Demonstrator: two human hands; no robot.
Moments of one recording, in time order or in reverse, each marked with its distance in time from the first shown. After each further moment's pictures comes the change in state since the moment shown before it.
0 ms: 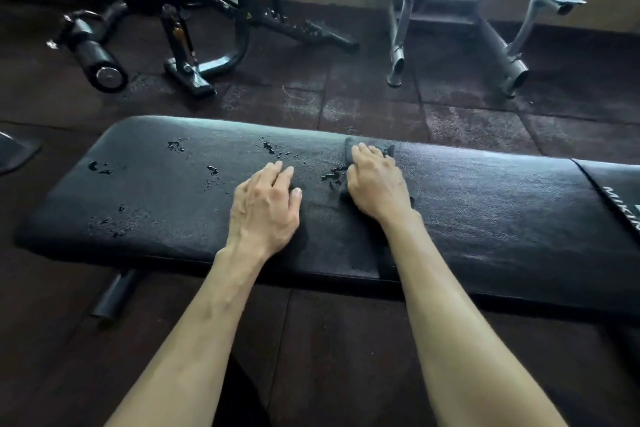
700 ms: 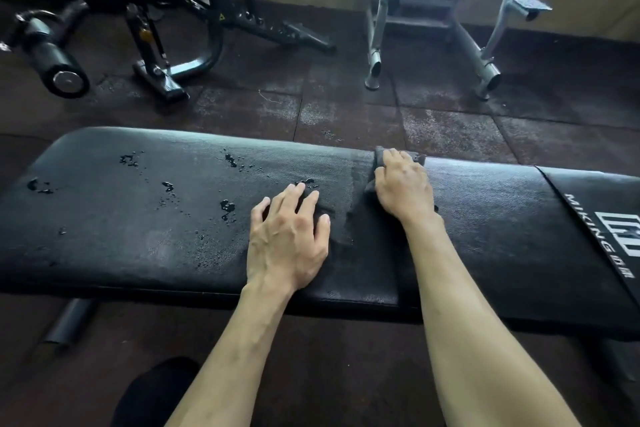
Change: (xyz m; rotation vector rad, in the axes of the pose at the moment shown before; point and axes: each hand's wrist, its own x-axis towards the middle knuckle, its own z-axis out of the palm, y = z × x) left_hand -0.010 0.079 0.035 -0.008 0.029 0.065; right_hand 0.013 0.089 -0.028 -0.001 0.068 0.217
